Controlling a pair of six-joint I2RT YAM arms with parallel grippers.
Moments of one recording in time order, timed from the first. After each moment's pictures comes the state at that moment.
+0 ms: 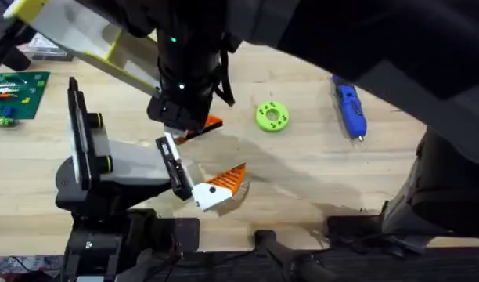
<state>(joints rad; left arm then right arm) 0.00 0.00 0.01 -0.12 1.13 0.00 1.06 2.01 2.18 -1.46 -0.08 -0.26</state>
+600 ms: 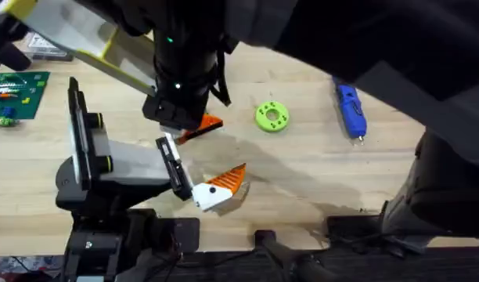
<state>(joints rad) 0.00 0.00 0.01 -0.12 1.13 0.00 1.06 2.01 2.18 -1.43 -0.08 -0.26</state>
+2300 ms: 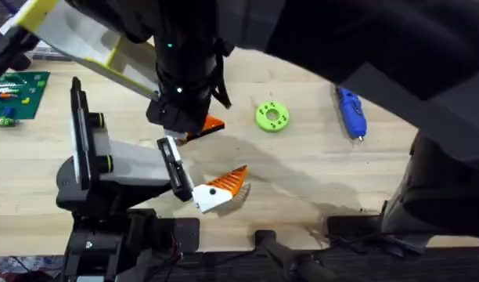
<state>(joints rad) 0.00 0.00 0.01 -0.12 1.14 -0.01 1.07 2.03 2.19 -1.47 -0.09 -0.26</state>
